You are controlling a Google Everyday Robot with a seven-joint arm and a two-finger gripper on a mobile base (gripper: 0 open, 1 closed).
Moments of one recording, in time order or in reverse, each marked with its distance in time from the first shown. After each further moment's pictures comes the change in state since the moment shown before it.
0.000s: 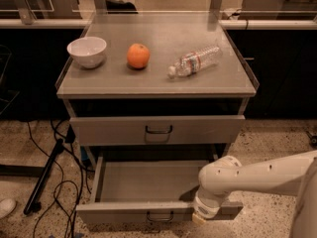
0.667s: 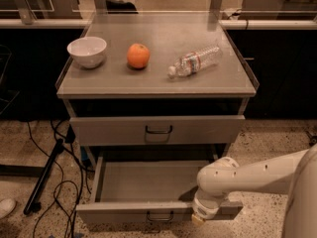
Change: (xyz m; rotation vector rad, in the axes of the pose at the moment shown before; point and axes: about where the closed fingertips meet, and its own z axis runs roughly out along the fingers) arm 0.002 -0.002 0.010 0.004 0.016 0.010
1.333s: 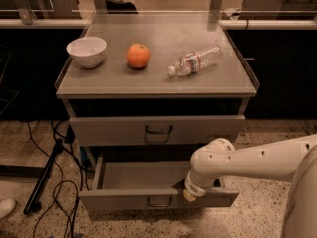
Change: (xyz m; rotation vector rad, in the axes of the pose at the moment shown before) arm -0.058 -0.037 -0.046 0.109 -0.100 0.068
